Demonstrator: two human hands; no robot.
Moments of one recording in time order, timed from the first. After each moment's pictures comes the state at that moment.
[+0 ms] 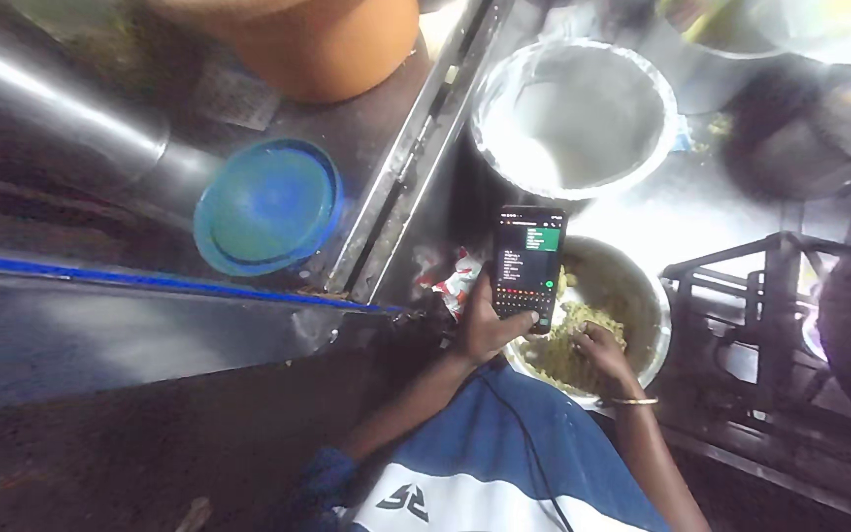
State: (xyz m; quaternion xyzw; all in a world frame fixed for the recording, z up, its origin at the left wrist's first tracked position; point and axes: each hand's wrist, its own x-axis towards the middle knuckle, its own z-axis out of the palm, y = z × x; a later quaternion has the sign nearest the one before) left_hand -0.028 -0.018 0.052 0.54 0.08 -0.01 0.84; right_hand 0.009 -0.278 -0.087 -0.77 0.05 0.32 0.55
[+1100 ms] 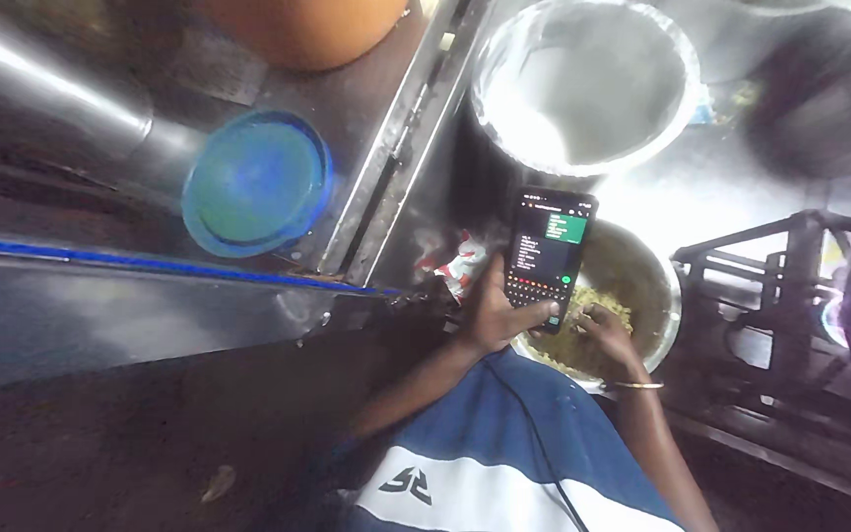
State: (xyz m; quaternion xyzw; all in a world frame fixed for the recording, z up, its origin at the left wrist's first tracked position) left_hand -0.032 -0.027 0.085 0.59 0.11 -0.06 0.80; right_hand 0.008 -0.279 -0.094 -0.76 0.05 0.30 0.58
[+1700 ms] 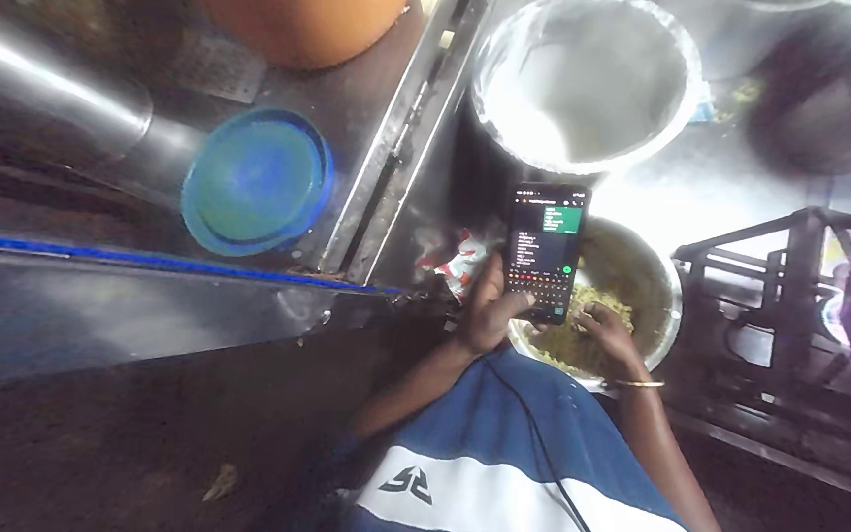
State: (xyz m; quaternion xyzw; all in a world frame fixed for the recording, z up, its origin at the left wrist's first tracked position) left_hand -0.034 -0.020 0.052 0.50 0.01 -0.03 0.86; right_hand 0.005 -0.278 -0.088 -0.75 0.06 0.29 0.59
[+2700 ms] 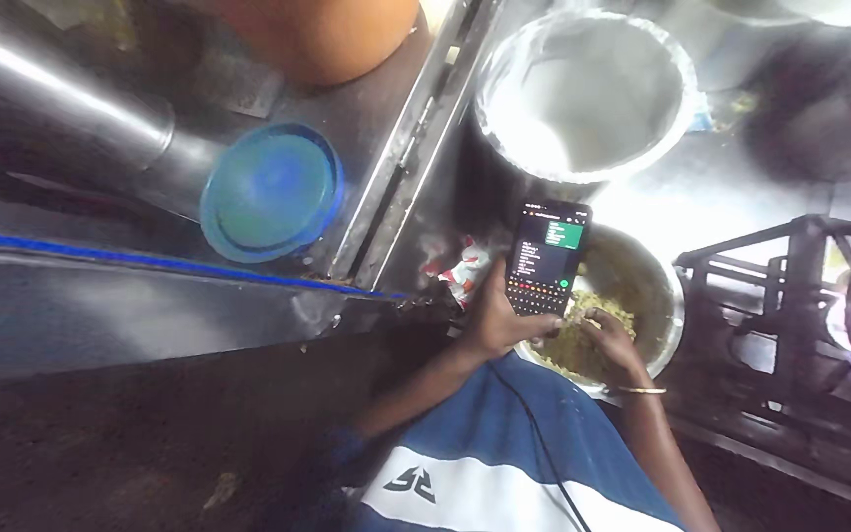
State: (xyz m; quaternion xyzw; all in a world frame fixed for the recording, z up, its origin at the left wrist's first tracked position) left_hand -0.031 -0.026 0.061 0.62 0.07 -0.02 0.78; right_hand 0.007 -0.279 -0.090 -0.77 0.03 0.29 0.57
